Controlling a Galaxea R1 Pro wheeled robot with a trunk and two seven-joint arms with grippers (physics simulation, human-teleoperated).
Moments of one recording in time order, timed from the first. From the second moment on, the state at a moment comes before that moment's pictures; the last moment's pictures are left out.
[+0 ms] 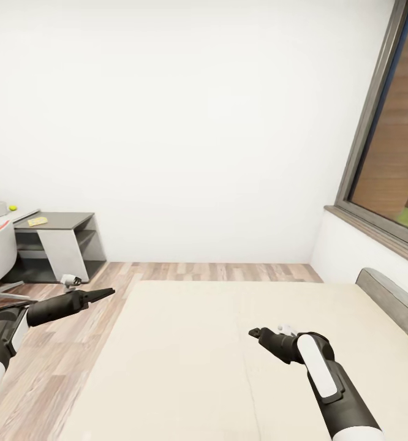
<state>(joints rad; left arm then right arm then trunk) -0.76 0.38 0.28 -0.67 0.10 0.62 -1.56 -0.43 0.00 -0.07 -1.14 -0.78 0.85 -0.30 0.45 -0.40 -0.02</state>
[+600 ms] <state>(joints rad) -0.76 0.38 0.28 -0.67 0.10 0.62 -1.56 -0.43 0.00 -0.07 -1.14 -0.78 0.85 -0.30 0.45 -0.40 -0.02</state>
